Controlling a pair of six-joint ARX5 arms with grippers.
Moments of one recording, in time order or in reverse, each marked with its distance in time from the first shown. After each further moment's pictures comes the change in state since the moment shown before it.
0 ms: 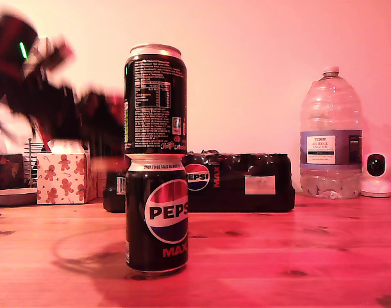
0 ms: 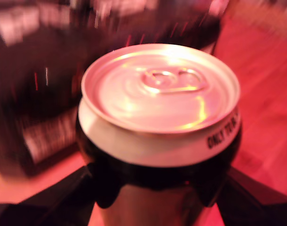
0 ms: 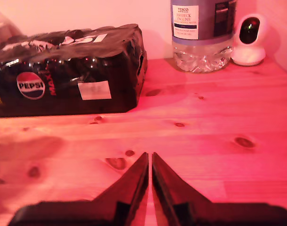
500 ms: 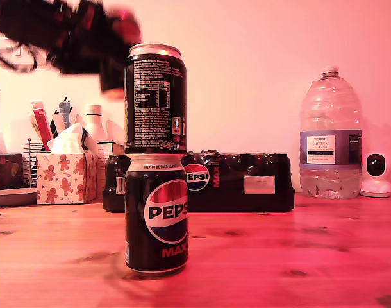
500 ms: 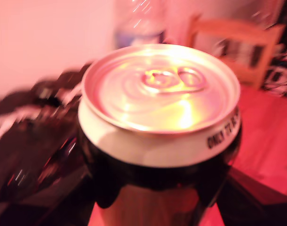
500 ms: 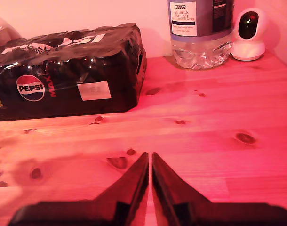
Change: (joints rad) left arm -0.083 -0.247 0.000 -0.079 0.037 0.000; right arm 0.000 0.000 0.000 -0.005 0.000 0.026
